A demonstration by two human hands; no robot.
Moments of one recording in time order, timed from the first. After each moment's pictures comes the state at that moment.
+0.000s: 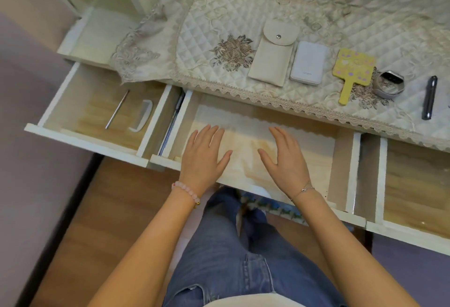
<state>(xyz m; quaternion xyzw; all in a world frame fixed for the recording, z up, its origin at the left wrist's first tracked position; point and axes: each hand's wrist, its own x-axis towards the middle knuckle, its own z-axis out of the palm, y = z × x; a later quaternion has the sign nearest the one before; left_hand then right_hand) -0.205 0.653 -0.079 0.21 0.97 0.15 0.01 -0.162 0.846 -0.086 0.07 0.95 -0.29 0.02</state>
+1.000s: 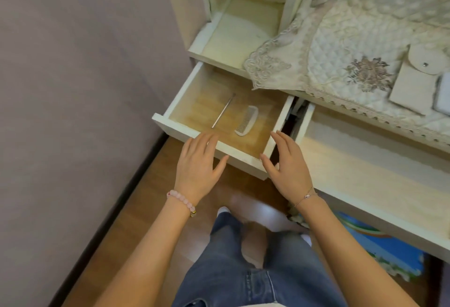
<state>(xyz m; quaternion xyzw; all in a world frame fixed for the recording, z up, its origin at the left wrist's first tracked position) -0.230 0.347 -0.063 0.11 0.98 0.14 -0.03 -0.224 0.555 -0.072 -0.01 0.96 -0.29 0.02</state>
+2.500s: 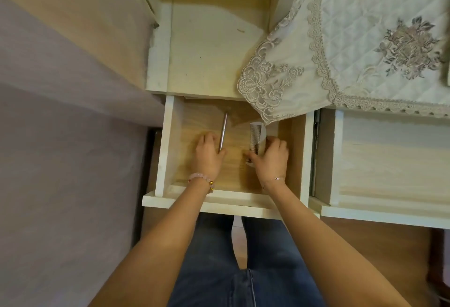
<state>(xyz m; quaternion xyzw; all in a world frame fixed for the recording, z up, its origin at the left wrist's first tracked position) -0.448 0.344 -0.189 -0.01 0.92 0.30 0.26 -0.383 0.476 -0.186 0.42 0.82 -0.36 0.13</state>
